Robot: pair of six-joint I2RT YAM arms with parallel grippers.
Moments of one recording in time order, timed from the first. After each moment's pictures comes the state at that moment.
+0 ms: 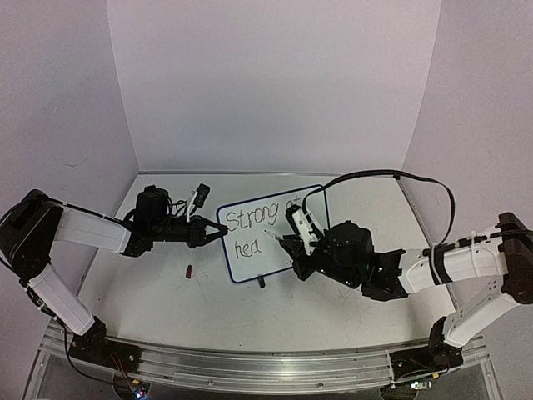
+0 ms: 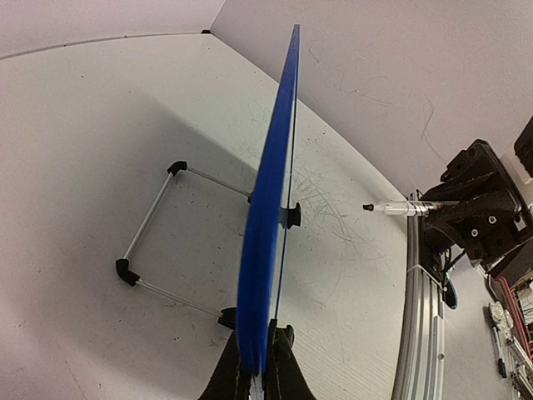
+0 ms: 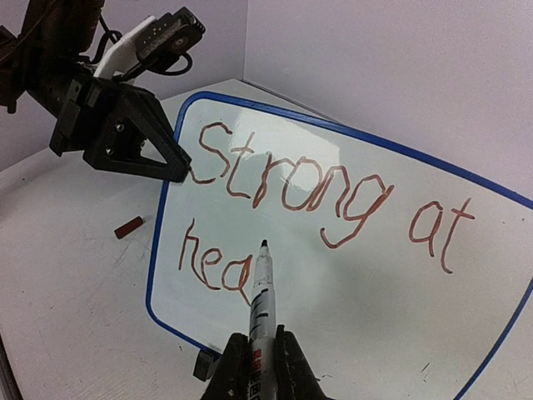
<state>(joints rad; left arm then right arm) -0.51 1.57 0.68 0.51 0.72 -0.28 1.08 1.47 0.71 0.46 0.30 0.01</state>
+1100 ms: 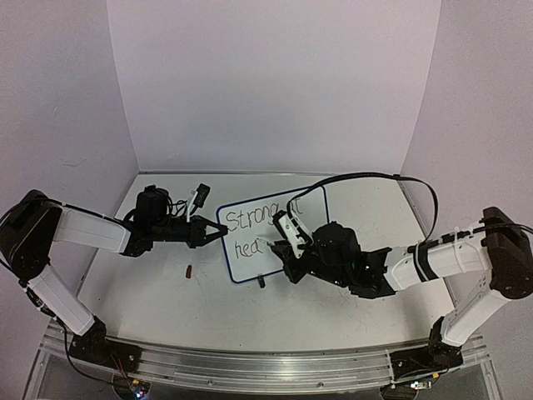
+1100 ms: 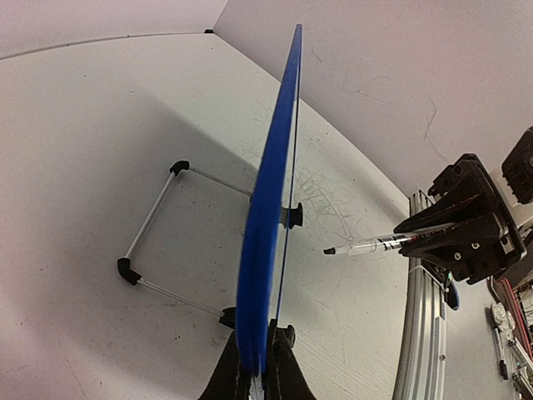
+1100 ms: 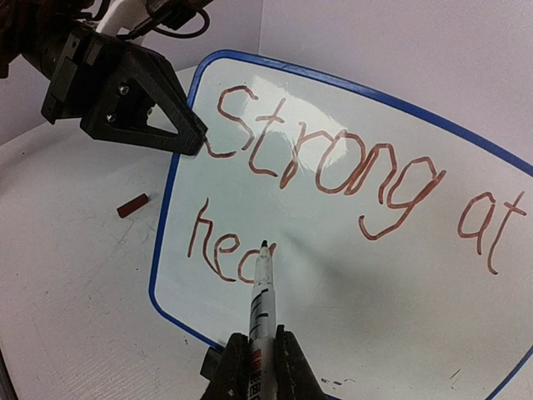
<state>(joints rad) -0.52 1.56 0.68 0.51 0.71 -0.27 1.08 1.57 0.78 0.43 0.26 0.00</state>
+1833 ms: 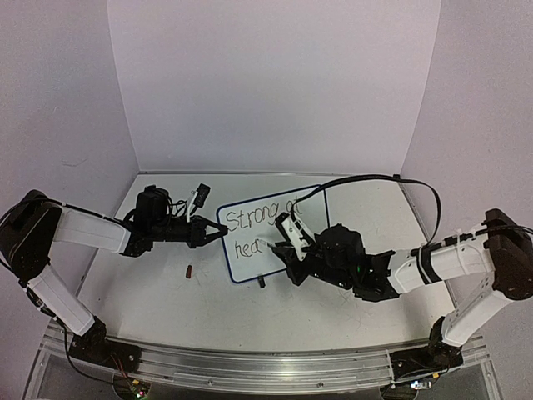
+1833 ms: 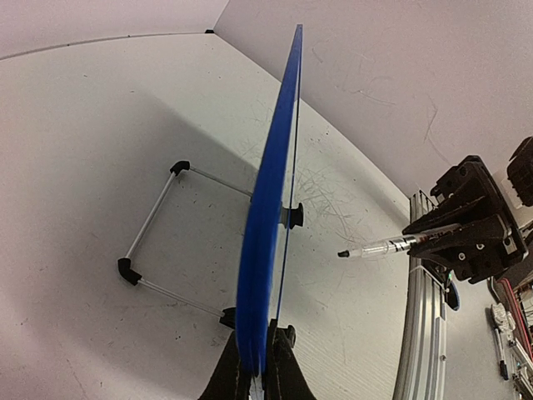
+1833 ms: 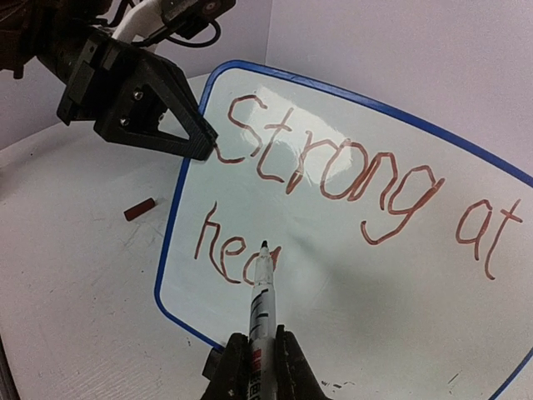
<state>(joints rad) -0.52 1.56 0.68 0.51 0.70 -0.27 1.08 1.55 0.74 0.49 0.24 -0.03</state>
